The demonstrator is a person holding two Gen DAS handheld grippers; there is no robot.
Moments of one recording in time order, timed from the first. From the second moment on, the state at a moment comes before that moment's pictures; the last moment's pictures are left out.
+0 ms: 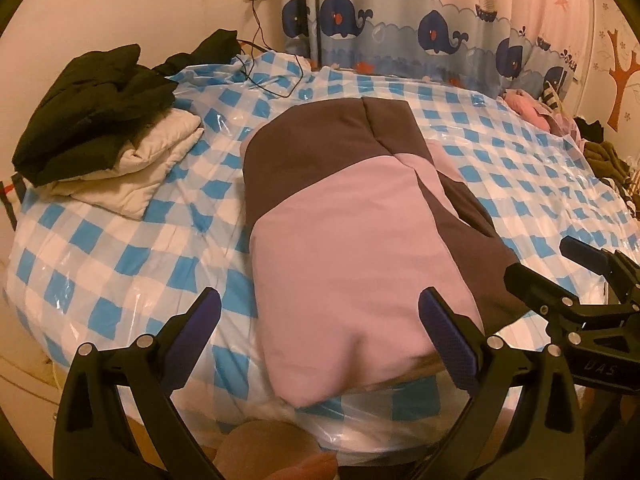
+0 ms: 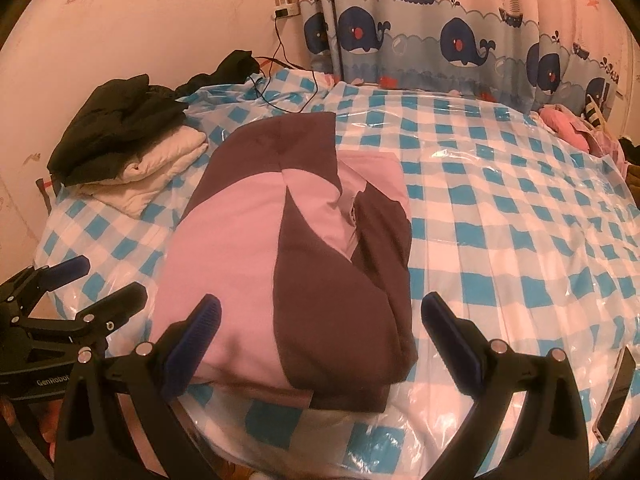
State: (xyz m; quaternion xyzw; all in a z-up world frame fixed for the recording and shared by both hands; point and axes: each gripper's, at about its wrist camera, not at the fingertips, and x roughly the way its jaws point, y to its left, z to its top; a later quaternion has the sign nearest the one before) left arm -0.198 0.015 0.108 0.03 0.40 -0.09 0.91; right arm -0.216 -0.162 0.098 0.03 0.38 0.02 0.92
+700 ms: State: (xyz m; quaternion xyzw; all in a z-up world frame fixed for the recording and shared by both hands) left arm -0.212 0.027 0.122 0.04 0.39 -0.06 0.92; right arm -0.235 -0.148 0.106 0.00 0.40 0.01 0.92
